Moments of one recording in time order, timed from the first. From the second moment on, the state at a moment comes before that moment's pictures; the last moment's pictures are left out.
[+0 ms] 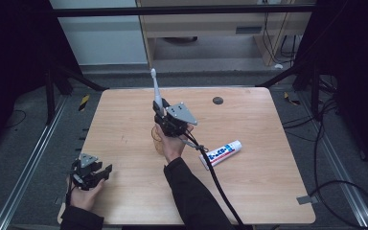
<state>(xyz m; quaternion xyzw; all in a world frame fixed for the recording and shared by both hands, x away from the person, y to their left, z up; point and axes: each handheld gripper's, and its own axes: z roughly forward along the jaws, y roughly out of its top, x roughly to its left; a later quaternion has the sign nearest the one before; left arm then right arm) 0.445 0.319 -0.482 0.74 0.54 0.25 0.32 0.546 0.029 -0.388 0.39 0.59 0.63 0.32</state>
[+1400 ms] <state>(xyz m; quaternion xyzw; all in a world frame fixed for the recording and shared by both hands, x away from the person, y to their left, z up) 0.446 0.319 -0.482 0.74 0.54 0.25 0.32 0.545 0.057 -0.430 0.41 0.66 0.56 0.30</state>
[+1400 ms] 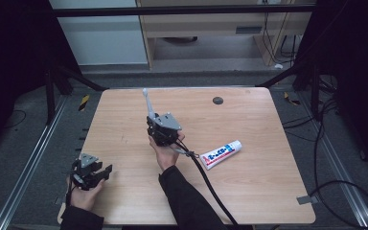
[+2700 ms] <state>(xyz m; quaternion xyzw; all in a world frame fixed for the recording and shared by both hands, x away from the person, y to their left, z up) 0.446 0.318 -0.483 0.74 0.54 0.25 0.31 0.533 0.050 -0.441 0.40 0.70 0.53 0.27</state>
